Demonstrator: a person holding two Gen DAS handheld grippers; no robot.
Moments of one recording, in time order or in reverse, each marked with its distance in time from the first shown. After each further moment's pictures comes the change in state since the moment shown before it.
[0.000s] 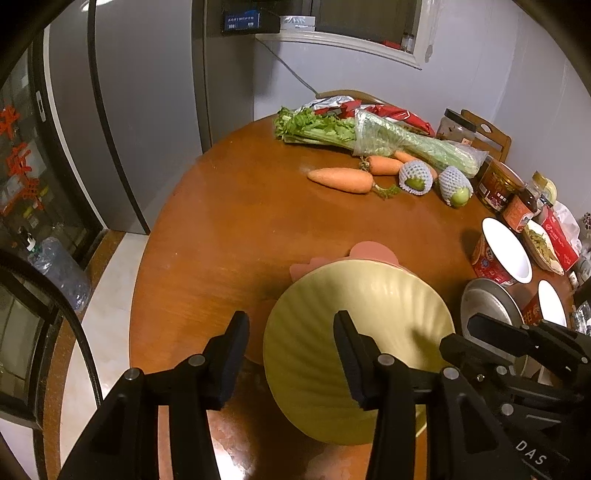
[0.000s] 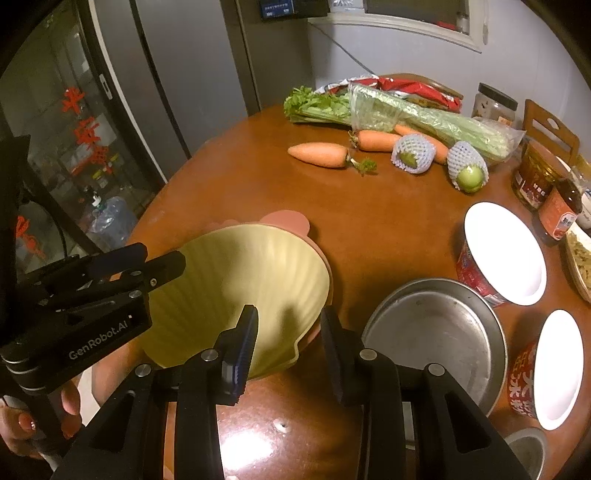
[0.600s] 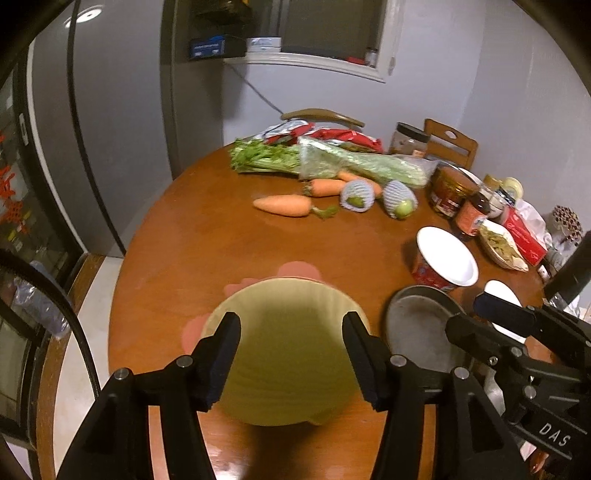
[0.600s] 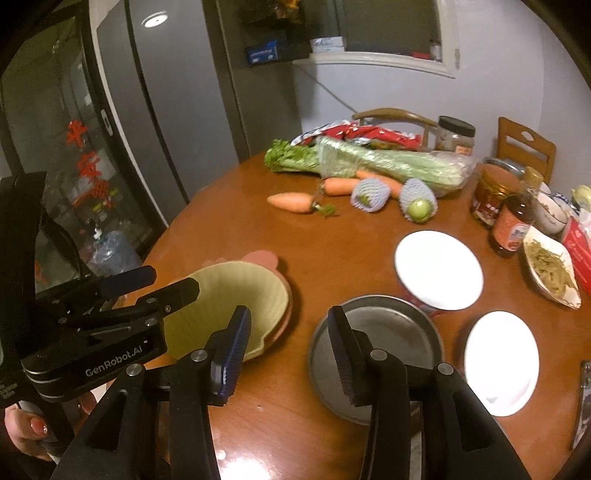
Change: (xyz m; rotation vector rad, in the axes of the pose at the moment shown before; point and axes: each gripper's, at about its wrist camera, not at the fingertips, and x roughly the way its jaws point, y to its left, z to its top) left arm -0.045 -0.051 0.001 0.065 -0.069 -0.091; right arm -0.080 -0.028 -0.010 0.036 -0.153 -0.026
